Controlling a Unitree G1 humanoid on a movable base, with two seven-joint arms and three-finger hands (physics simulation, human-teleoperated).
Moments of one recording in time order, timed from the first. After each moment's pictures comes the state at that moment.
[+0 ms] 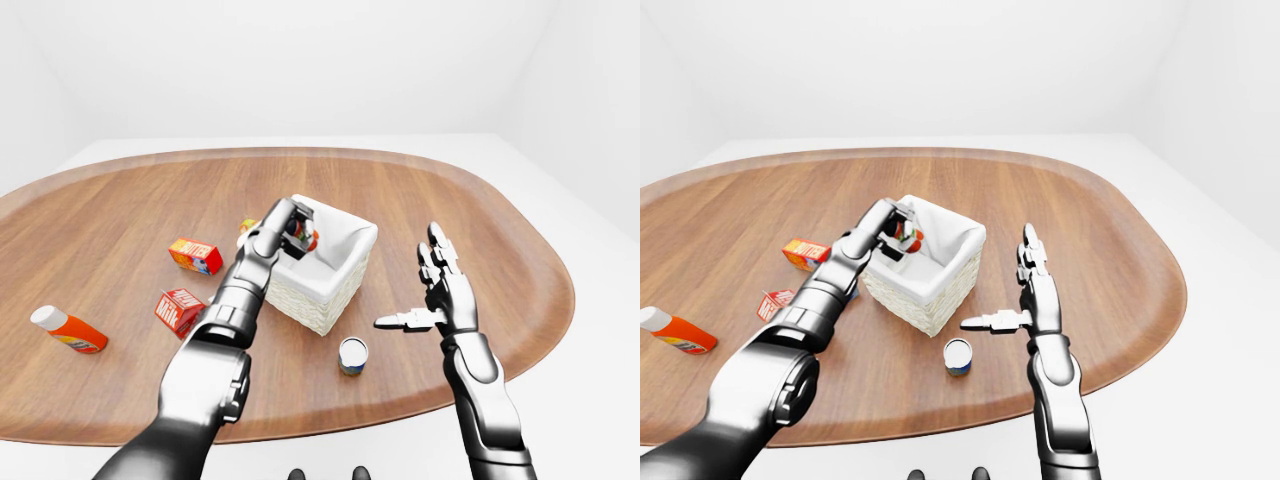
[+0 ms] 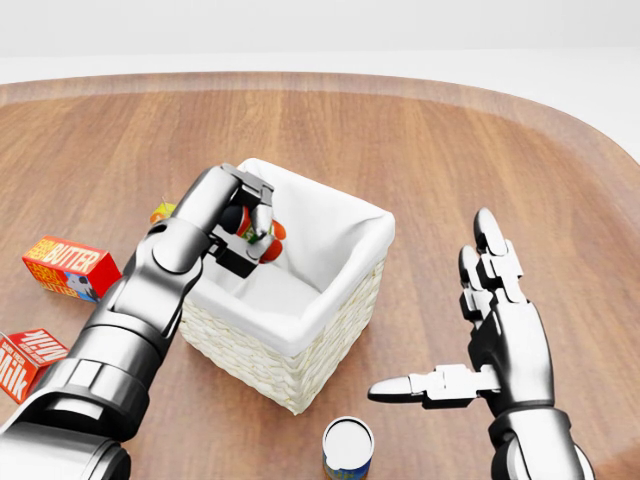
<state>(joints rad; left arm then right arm) -0.99 0.11 0.00 1.06 0.44 -0.01 -0.08 0.02 -0.02 -0.06 -0.23 0.04 0.09 0.07</state>
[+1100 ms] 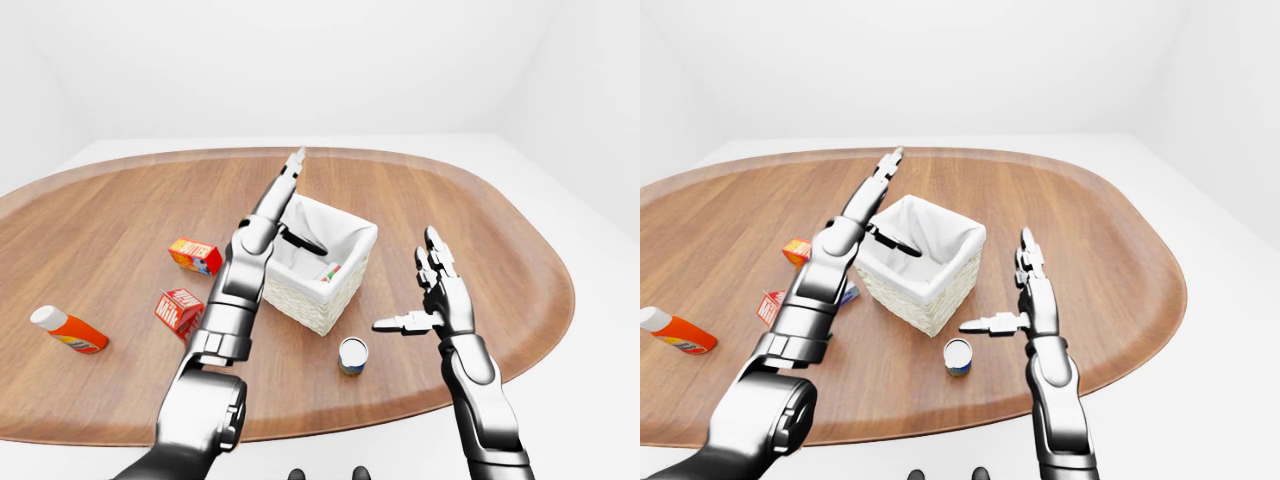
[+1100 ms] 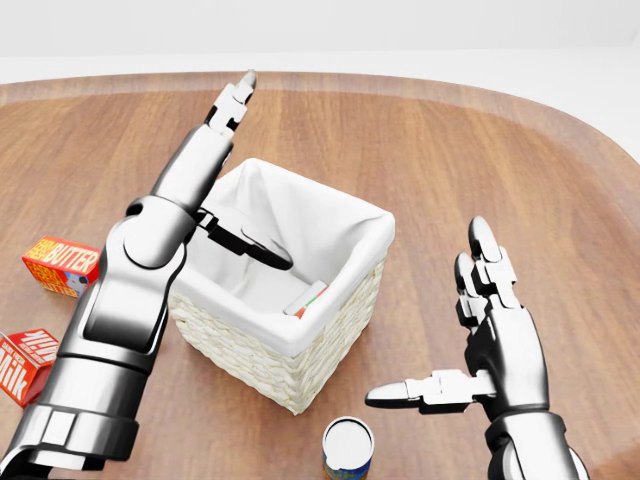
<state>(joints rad) -0.83 0.10 0.00 0.54 0.43 0.09 -0.19 0.03 -0.02 -0.05 -0.22 0.03 0.09 0.07</state>
